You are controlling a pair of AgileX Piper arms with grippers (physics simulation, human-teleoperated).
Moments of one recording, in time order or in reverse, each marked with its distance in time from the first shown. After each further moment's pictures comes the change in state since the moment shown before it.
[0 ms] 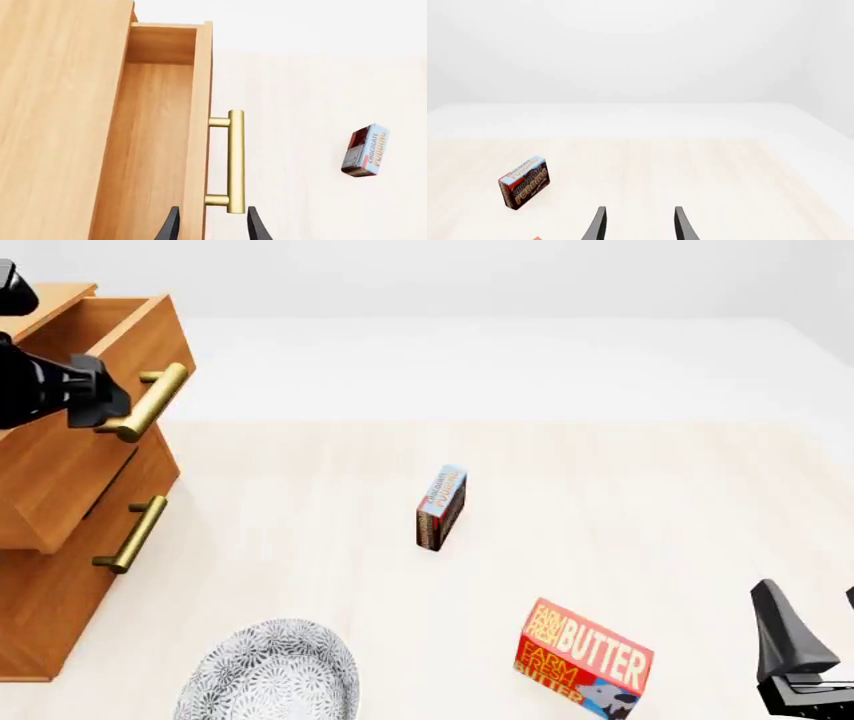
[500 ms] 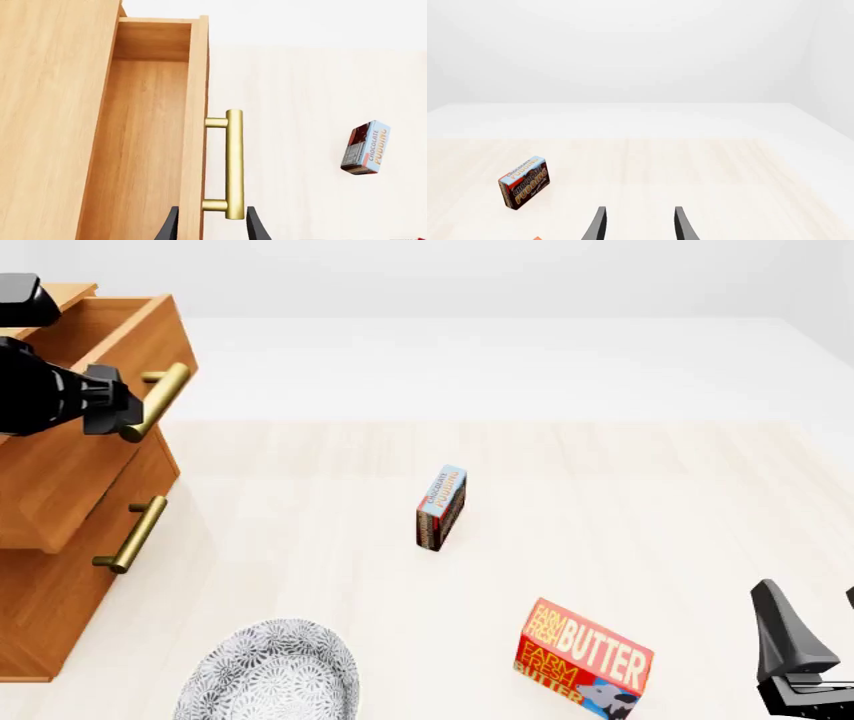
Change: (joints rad) left arm -0.018 0.025 0.018 -0.022 -0.008; right arm 0.000 0.000 0.000 0.000 0.000
